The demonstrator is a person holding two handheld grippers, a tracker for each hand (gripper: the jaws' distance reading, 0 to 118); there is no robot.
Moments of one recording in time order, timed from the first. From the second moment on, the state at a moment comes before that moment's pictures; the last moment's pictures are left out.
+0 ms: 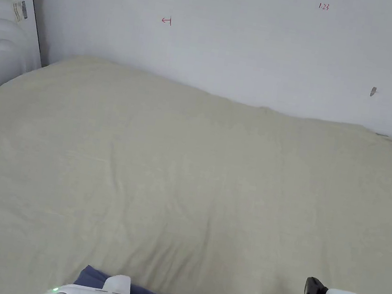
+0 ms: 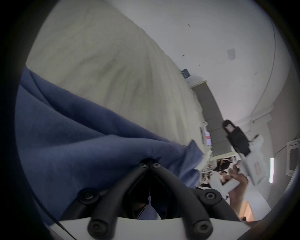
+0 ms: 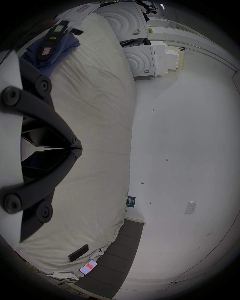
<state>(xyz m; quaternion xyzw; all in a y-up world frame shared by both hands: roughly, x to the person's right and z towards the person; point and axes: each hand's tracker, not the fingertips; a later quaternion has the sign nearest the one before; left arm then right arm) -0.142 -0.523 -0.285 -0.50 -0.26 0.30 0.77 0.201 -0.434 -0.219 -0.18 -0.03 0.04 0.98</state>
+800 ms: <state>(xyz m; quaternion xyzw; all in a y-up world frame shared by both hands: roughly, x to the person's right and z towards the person) -0.273 -0.446 -0.280 -0.45 -0.18 0.16 0.86 0.198 -0.434 -0.221 -0.18 -0.01 0.04 0.98</state>
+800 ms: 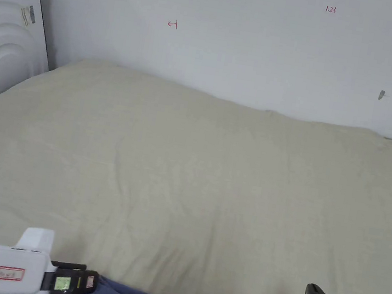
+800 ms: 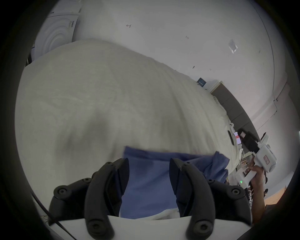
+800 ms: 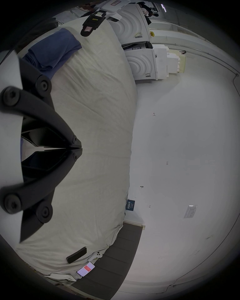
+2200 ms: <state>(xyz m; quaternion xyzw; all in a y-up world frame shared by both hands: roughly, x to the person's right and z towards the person) -0.262 -0.448 -0.264 -0.46 -0.22 0.17 0.84 0.190 -0.433 -0.223 -0.17 0.00 0.03 0.98</state>
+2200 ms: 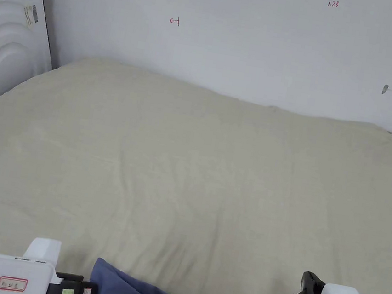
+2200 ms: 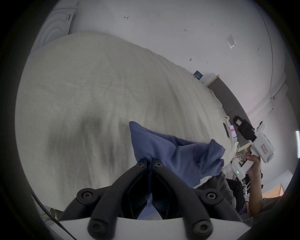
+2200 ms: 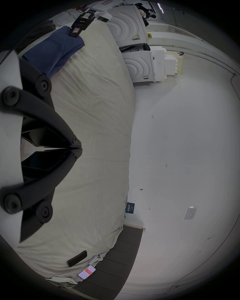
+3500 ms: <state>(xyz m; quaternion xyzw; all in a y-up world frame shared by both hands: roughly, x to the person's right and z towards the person) -0.280 -0.461 -0.288 -0.47 -0.21 0.21 0.83 0.191 -0.436 -0.225 -0.18 0.01 0.03 0.98</state>
